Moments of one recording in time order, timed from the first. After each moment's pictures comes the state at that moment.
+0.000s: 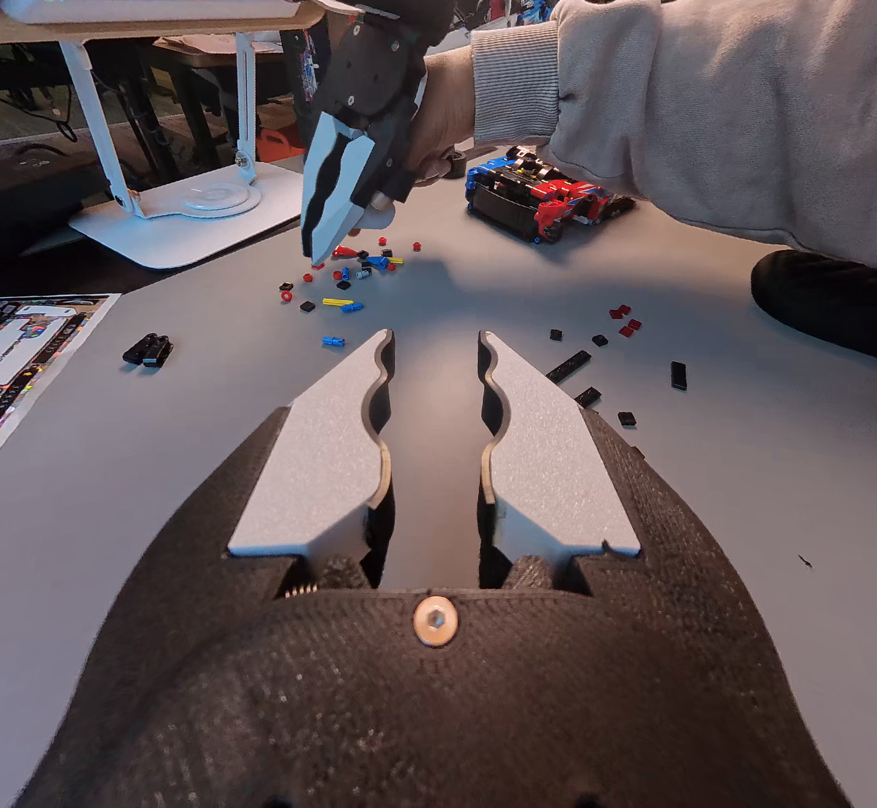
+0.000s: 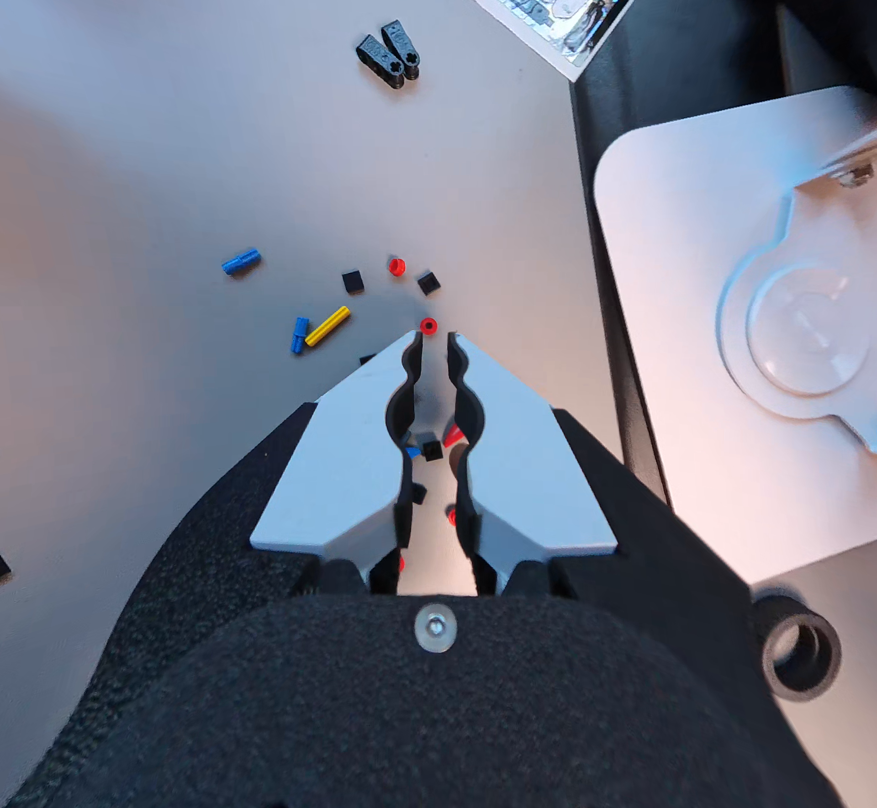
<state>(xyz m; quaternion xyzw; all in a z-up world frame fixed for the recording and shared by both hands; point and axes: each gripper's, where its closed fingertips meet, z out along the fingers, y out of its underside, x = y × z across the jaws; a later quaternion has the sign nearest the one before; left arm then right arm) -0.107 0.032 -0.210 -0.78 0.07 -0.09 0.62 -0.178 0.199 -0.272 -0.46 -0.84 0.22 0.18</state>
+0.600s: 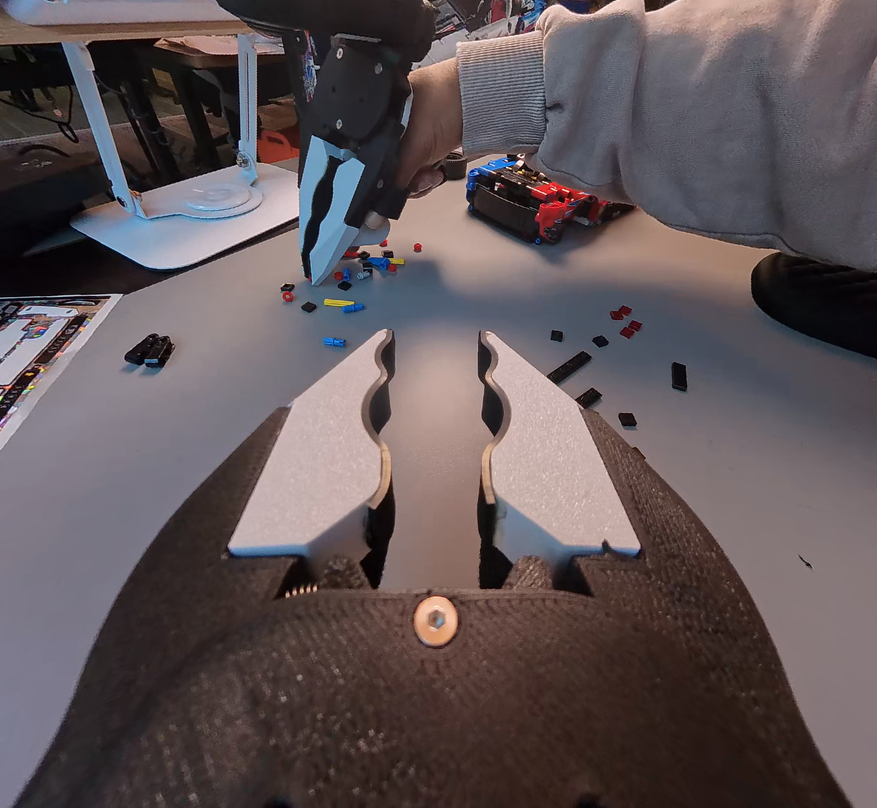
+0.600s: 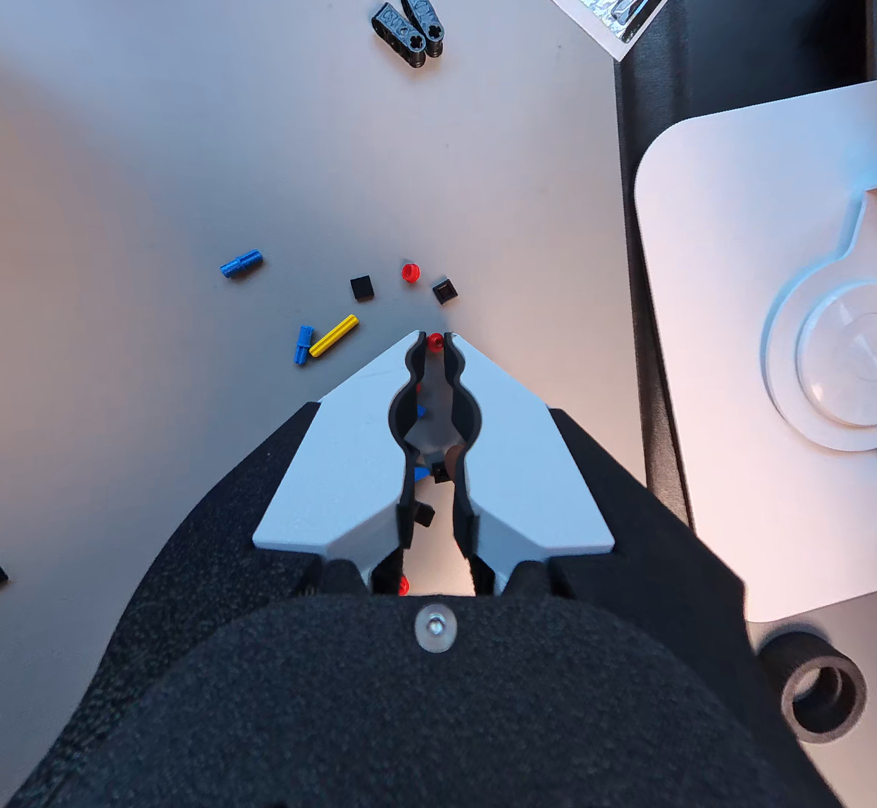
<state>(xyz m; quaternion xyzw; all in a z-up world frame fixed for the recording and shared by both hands) -0.108 0.032 -0.209 -0.78 0.07 -0.09 0.62 -0.181 0.191 -0.286 -0.46 -0.85 0.21 0.16</state>
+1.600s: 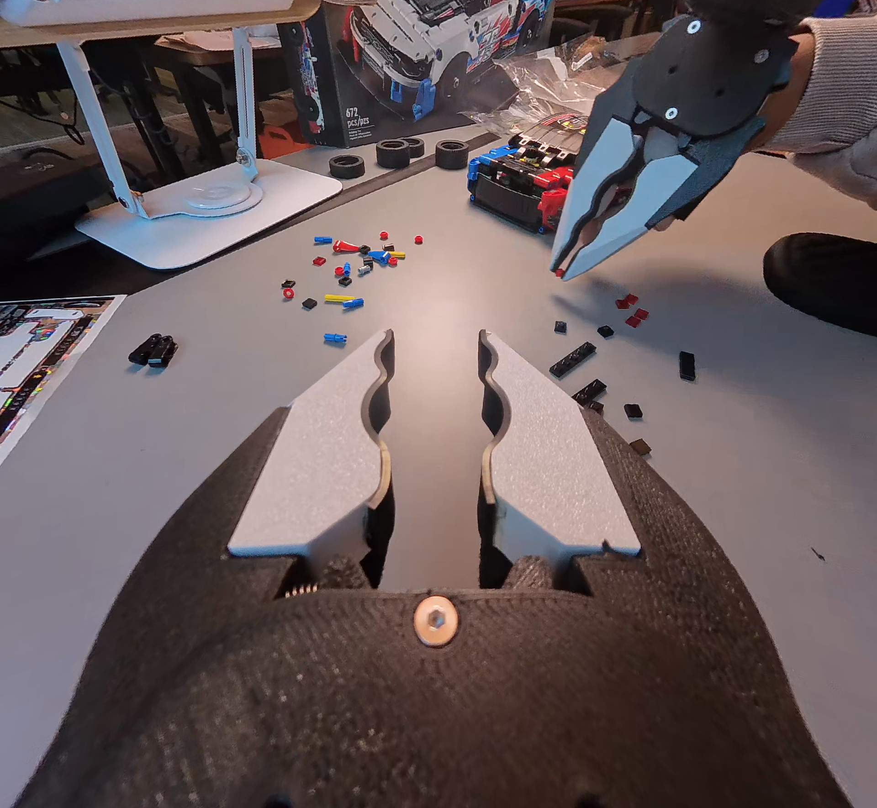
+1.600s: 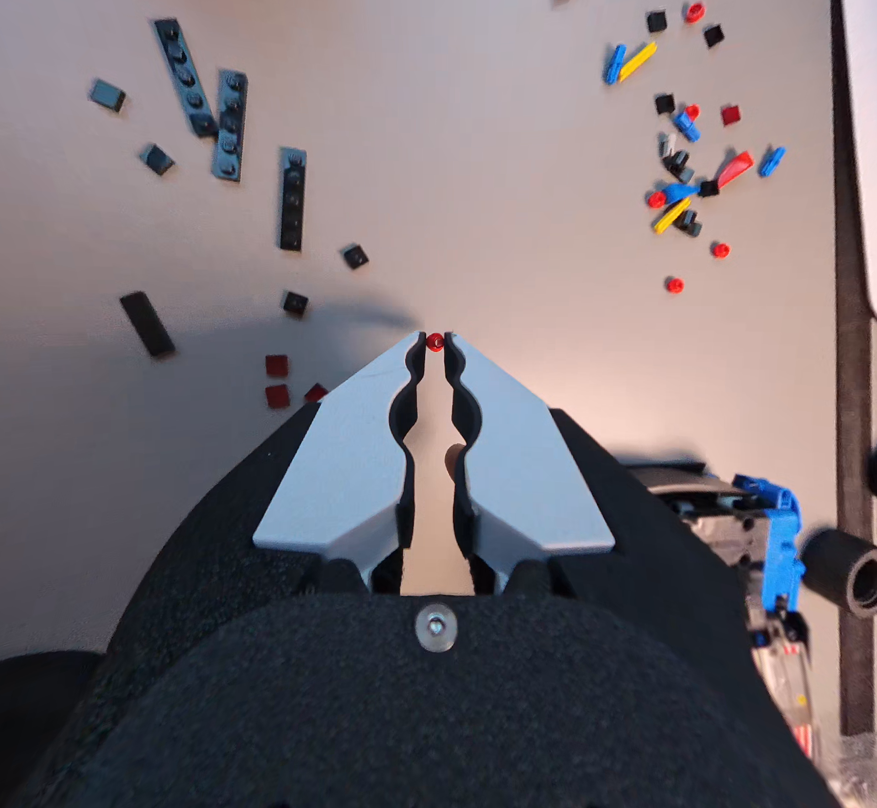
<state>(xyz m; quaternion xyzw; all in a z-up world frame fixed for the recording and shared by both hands) -0.106 0.031 -0.213 -0.78 0.08 -0.08 0.61 0.007 0.138 -0.273 -0.45 -0.85 0.16 0.21</state>
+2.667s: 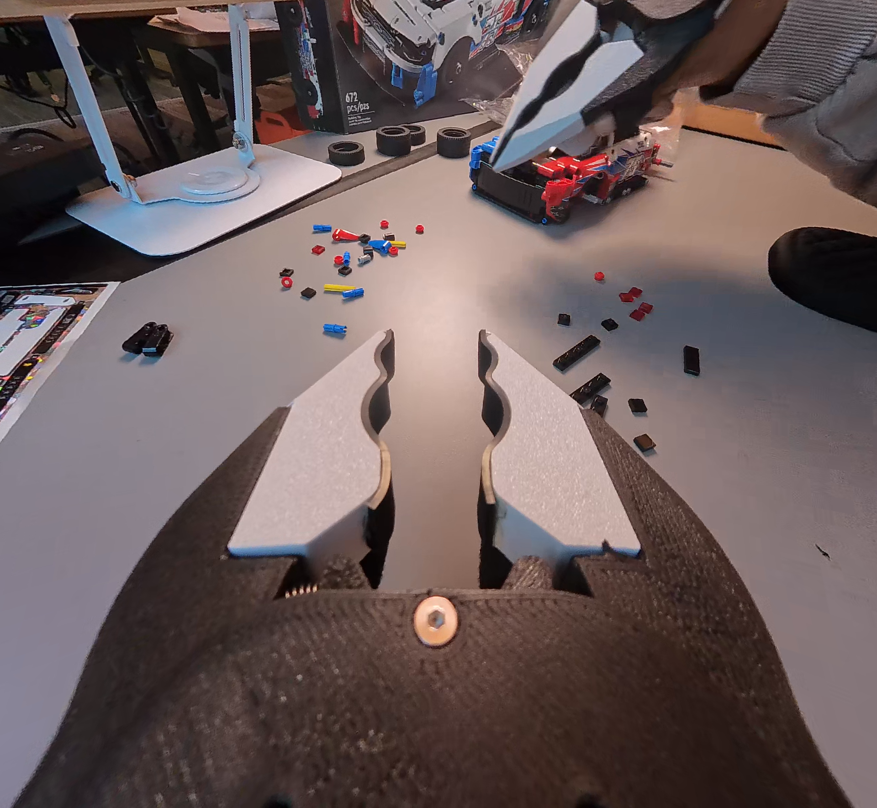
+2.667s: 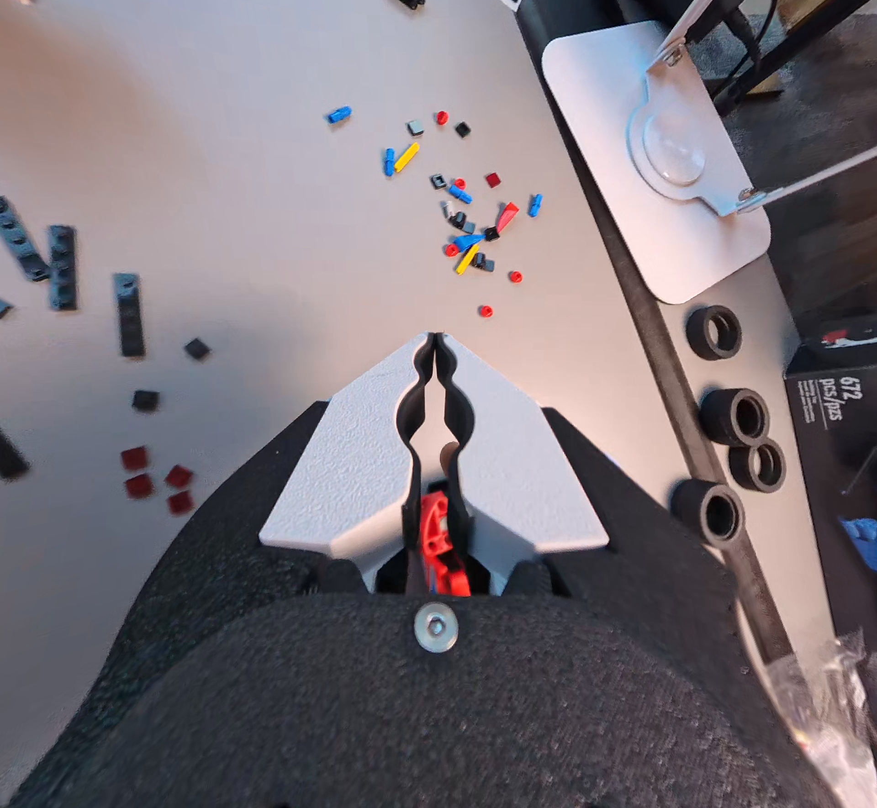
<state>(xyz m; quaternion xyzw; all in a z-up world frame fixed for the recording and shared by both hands) -0.108 0.032 -0.218 -0.79 0.08 -0.08 0.60 -0.035 0.195 -0.219 -0.51 -0.78 0.19 0.32</state>
